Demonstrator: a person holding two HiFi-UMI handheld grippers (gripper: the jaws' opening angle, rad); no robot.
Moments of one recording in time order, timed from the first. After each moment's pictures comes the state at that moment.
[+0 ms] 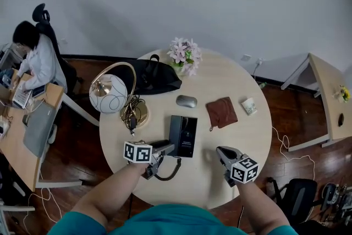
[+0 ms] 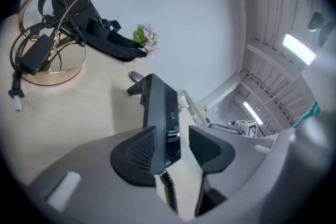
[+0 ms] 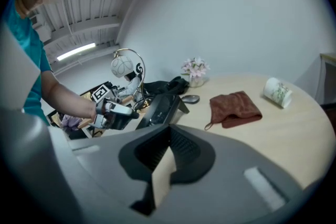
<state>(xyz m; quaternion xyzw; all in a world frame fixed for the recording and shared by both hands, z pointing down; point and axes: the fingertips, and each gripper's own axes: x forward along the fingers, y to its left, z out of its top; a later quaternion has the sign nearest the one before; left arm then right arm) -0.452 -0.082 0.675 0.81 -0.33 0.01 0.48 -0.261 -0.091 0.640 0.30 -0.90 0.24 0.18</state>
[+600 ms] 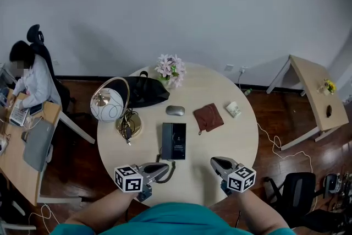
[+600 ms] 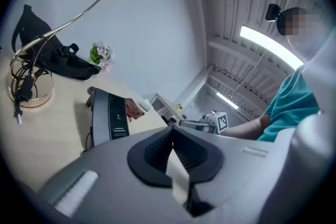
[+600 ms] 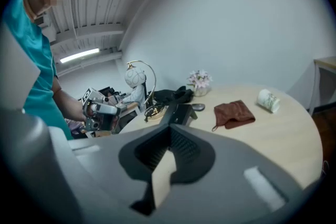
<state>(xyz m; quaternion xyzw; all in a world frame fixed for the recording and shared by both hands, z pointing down) -0.425 0.016 0.576 0.90 -0.25 -0.01 0.37 -0.254 -0.033 0.588 0.32 -0.91 0.22 0.14</state>
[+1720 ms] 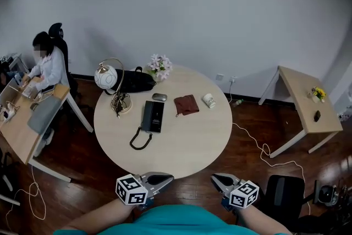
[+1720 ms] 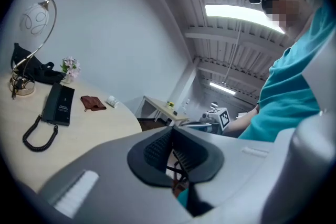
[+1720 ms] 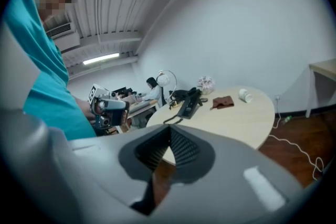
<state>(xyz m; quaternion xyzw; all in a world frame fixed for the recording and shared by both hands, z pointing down) -0.233 0.228 0.509 0.93 -0.27 0.01 0.26 -0.083 0.188 0.534 0.27 -0.94 0.20 0.12</state>
